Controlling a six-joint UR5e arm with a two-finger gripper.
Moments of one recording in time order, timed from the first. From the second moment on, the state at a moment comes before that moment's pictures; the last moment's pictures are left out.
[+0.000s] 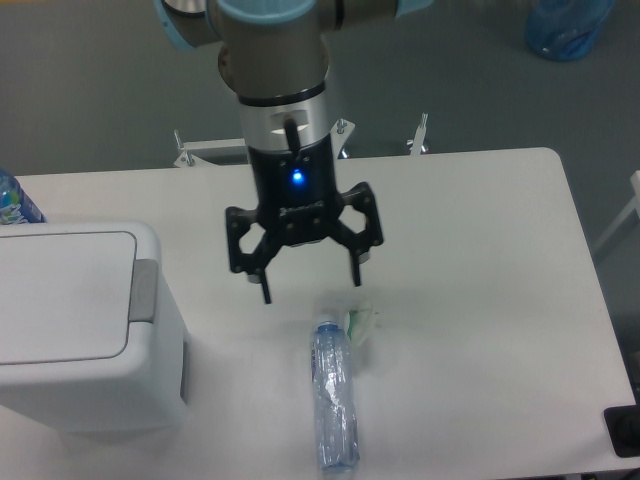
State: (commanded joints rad) arm 2.27 -1.78 -1.40 -0.98 1.49 0.05
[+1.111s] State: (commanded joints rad) arm 2.20 -1.76 -1.50 -0.98 1.42 0.02
